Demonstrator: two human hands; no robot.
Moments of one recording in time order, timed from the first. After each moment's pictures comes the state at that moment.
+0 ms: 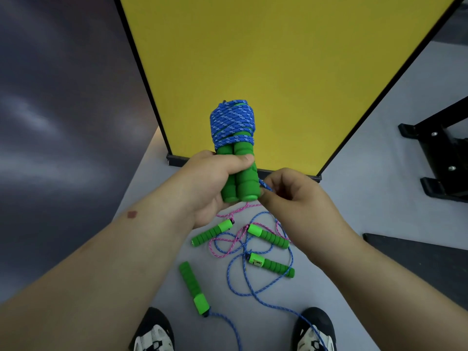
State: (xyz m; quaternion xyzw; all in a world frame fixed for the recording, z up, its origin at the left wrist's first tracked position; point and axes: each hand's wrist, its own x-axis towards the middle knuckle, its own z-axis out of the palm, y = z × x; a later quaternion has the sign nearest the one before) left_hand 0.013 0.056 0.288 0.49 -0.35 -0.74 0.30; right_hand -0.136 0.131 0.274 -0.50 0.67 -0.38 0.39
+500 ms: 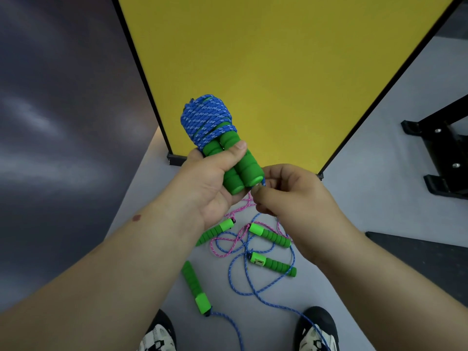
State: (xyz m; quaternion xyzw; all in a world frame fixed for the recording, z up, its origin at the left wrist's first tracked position) left_hand 0.004 0.054 0.276 0.44 -0.23 -0.75 0.43; right_hand -0.127 0.123 0.284 -0.42 0.63 -0.43 0.49
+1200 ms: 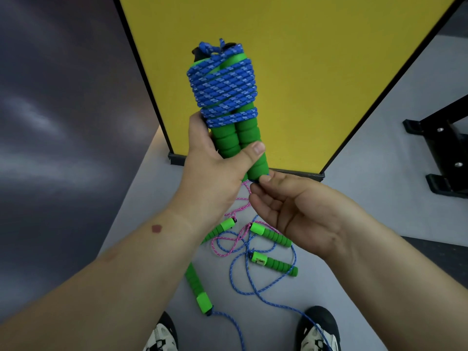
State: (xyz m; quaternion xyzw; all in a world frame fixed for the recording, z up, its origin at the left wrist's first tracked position) left_hand -0.001 0.063 0.276 0.36 -0.48 -0.58 0.55; right_hand -0.130 0.116 0.293 -0.09 0.49 -0.48 0.72
